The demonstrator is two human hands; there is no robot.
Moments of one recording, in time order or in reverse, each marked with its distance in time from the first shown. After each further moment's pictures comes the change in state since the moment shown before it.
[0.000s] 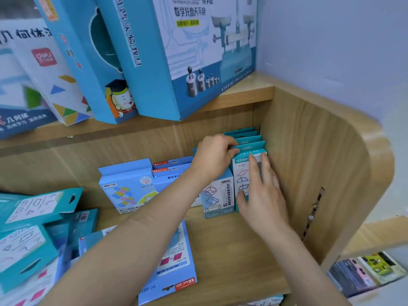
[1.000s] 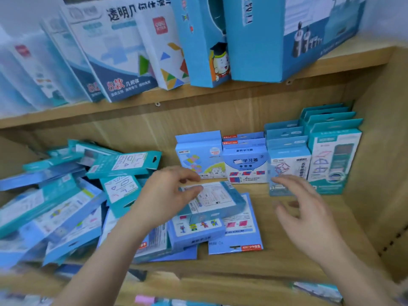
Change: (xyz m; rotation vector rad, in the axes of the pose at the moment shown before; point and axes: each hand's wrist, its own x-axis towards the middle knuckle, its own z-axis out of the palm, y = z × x) left_hand -0.211 -0.085 -0.132 0.116 -0.074 -0.416; right_hand -0.065 -0.049 0.021 0.510 -0.137 -0.151
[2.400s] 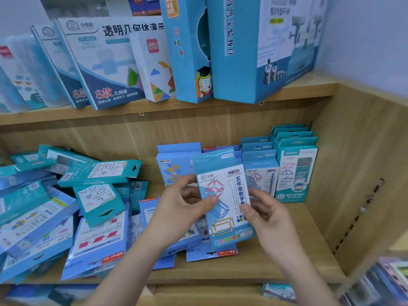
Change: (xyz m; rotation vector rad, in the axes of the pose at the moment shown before) left_hand -0.020 0.059 0.027 -0.985 -0.048 -0.192; right_hand -0.011 -0.020 0.008 0.676 -0.041 0.228
